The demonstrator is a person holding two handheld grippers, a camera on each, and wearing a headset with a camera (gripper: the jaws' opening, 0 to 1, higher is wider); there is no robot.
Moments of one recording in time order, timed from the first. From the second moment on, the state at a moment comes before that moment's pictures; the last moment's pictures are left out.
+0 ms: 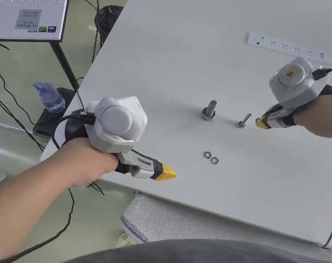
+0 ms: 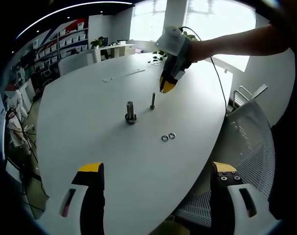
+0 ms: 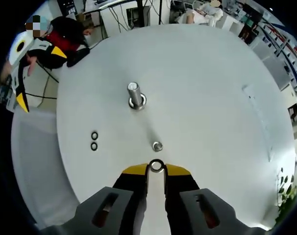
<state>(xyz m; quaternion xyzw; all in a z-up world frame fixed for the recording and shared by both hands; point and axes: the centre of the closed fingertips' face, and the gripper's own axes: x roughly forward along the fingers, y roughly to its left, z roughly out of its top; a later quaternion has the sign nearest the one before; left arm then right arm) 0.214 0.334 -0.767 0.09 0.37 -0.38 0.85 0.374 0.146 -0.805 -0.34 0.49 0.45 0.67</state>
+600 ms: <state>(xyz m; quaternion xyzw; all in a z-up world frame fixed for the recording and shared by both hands) 0.213 0.333 -0.768 0.09 0.36 -0.38 0.85 0.388 0.159 -0.808 -0.35 0.47 0.46 0.66</state>
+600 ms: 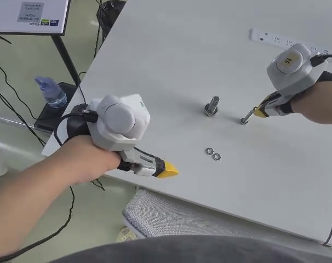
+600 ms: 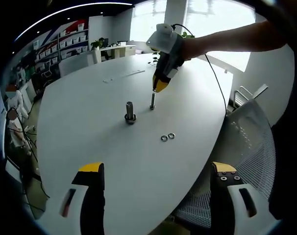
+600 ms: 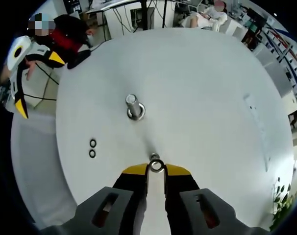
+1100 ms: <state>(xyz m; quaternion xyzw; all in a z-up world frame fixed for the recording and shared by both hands) 0.216 0.330 -0.767 0.09 0.36 -0.38 0.85 0.385 0.164 -0.815 -0.35 0.48 0.46 0.66</state>
